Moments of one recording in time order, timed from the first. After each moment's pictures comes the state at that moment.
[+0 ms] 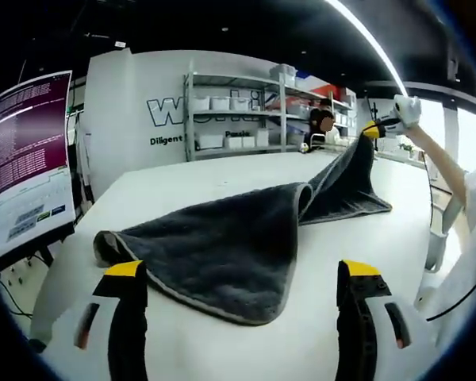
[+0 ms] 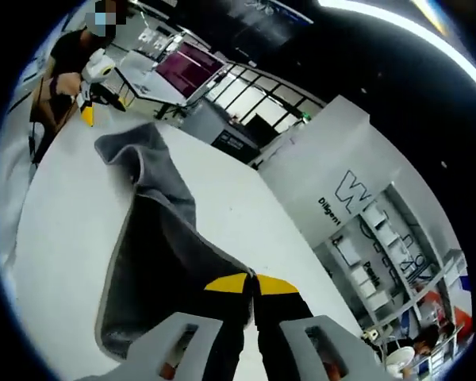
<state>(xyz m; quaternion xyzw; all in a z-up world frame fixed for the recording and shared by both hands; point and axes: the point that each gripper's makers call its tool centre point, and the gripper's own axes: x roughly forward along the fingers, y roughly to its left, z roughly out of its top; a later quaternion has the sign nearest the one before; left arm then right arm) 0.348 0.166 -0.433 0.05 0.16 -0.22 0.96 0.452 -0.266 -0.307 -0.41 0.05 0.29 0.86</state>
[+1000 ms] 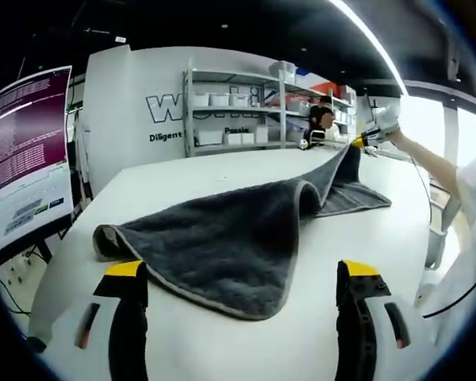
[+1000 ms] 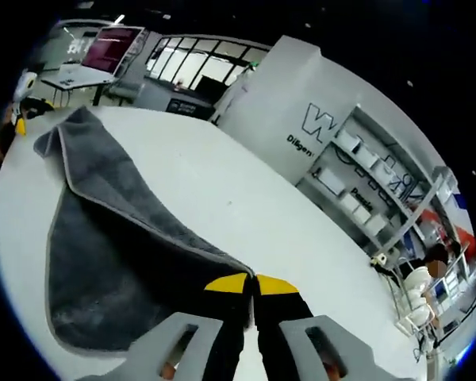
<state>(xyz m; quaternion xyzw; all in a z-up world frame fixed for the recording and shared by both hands) 0.348 0.166 -0.441 0.05 0.17 -0.22 0.96 0.536 -0.378 -0.380 -0.31 0.19 0.17 0.91</state>
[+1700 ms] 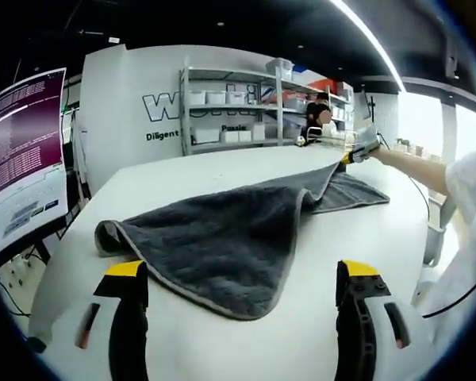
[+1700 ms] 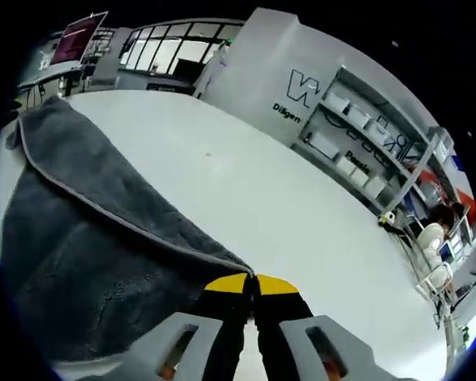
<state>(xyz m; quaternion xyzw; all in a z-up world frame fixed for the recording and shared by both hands) 0.344 0.159 -0.441 0.05 0.17 -0.22 0.96 0.583 -0.420 -0.467 -0.27 0.25 0.13 0.92</state>
